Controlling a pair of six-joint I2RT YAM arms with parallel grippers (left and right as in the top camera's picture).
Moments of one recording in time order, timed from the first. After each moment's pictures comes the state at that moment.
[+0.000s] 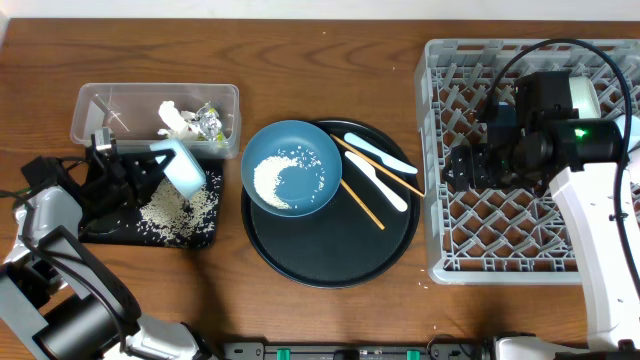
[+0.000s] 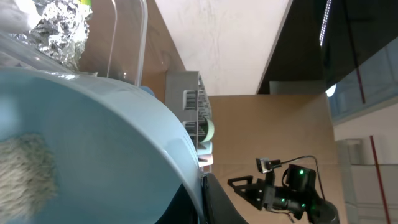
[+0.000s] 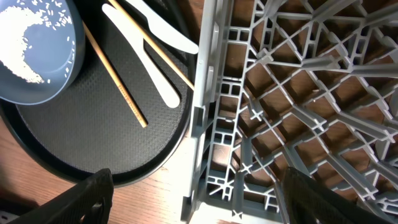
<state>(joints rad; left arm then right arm) 0.68 1.74 1.01 -0.73 1.48 -0.05 0.06 1.45 1.39 -1.24 -0.22 0.01</state>
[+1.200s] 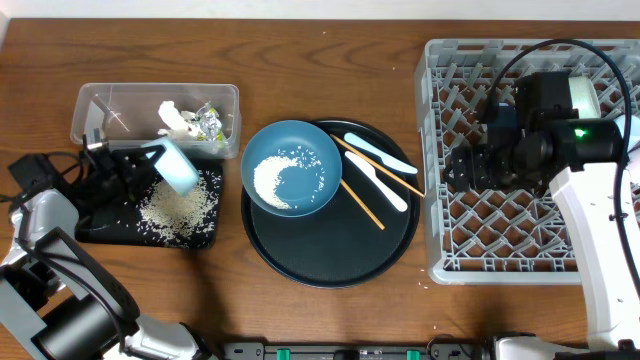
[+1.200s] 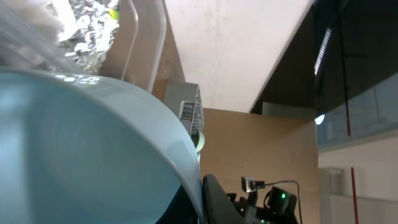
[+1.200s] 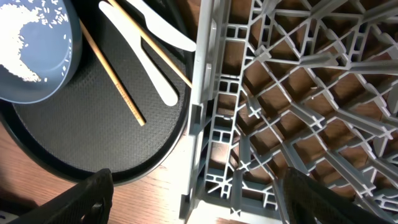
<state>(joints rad) 0.70 1.74 1.00 -0.55 1.46 -0.34 0.06 1.45 1.39 -1.25 -0.22 0.01</state>
